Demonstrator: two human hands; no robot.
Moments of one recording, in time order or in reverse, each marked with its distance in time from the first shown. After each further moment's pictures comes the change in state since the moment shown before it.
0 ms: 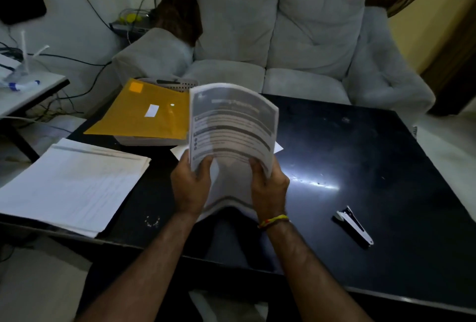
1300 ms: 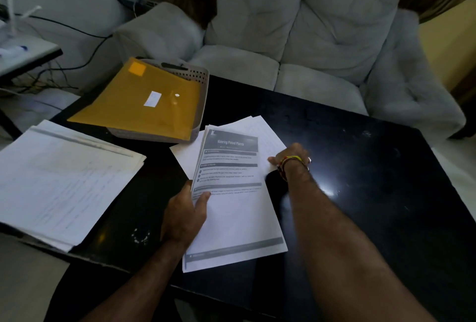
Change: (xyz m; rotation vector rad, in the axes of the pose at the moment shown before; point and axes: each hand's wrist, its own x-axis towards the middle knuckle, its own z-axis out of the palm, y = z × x) left_hand 0.003 -0.090 0.002 0.343 -0.210 -0.149; right_hand 0.148 0.123 0.077 -0.832 -0.477 0.756
